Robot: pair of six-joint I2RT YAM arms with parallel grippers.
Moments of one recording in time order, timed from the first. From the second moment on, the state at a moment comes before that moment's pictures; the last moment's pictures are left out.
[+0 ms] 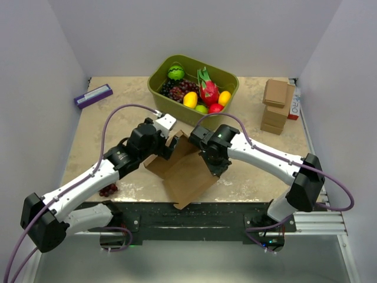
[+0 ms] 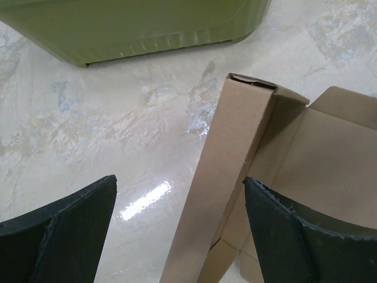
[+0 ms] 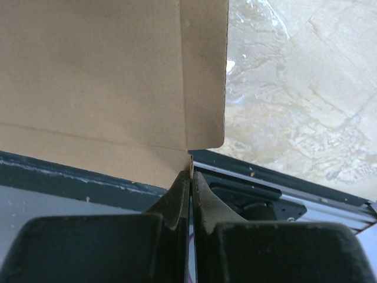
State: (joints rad) left arm -0.71 1.08 0.84 -0.28 -0.18 0.04; right arm 0.95 1.57 1.38 -1.27 0.18 0.48
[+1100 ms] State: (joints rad) left arm -0.62 1.50 0.84 -0.33 -0.04 -0.07; right arm 0.87 1.05 1.14 -1.00 0.22 0.81
